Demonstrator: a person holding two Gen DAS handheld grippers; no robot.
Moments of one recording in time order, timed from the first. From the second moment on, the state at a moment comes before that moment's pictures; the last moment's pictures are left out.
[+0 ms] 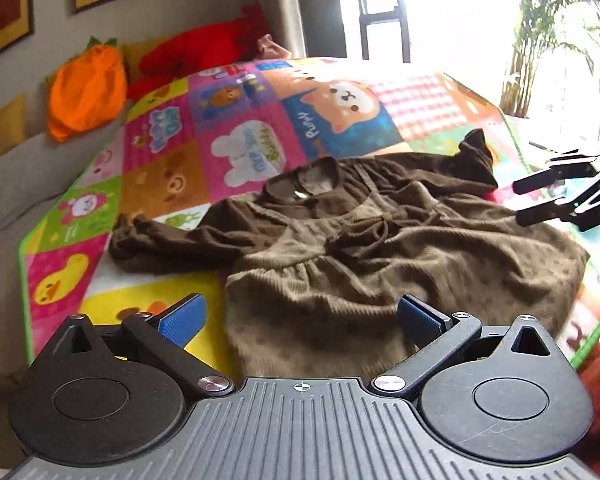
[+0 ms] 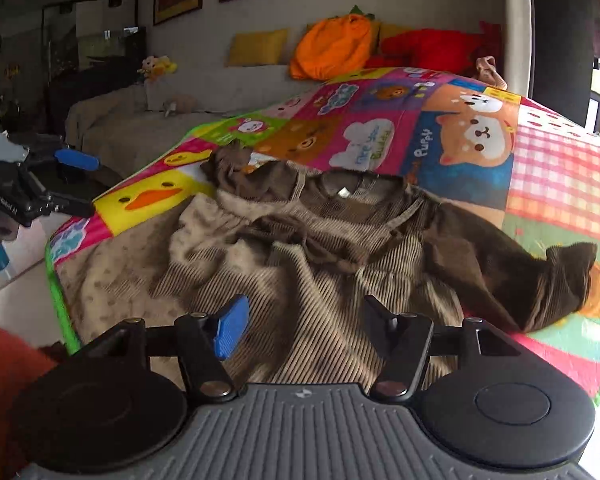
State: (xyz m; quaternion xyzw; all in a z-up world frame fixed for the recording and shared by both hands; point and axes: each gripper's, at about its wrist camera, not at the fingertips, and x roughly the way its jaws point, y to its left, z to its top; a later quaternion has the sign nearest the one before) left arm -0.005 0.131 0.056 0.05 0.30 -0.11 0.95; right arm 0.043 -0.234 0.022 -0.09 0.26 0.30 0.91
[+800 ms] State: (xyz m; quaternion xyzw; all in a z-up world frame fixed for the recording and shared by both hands) left arm 0.172 0.149 0.015 -0.24 0.32 -0.16 0.90; right arm 0.273 -0.221 -0.014 0.06 0.36 0.26 0.89
